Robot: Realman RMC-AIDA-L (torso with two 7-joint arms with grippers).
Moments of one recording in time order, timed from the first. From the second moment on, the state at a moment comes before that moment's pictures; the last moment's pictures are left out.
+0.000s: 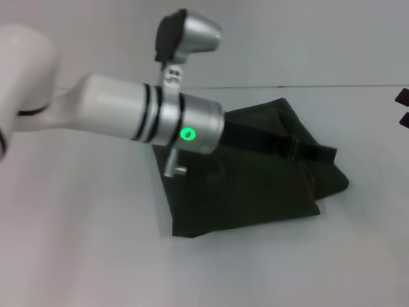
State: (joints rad) left arm -0.88 -2.16 1.18 0.71 1.86 1.25 -2.20; right arm 0.46 1.98 -0.41 -0.54 -1.80 -1.40 2.12
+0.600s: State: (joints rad) left arm -0.60 -2.05 0.71 0.74 1.81 1.47 -2.36; right arm 0.69 1.90 -0.60 -0.55 -2.15 -1.36 2.33
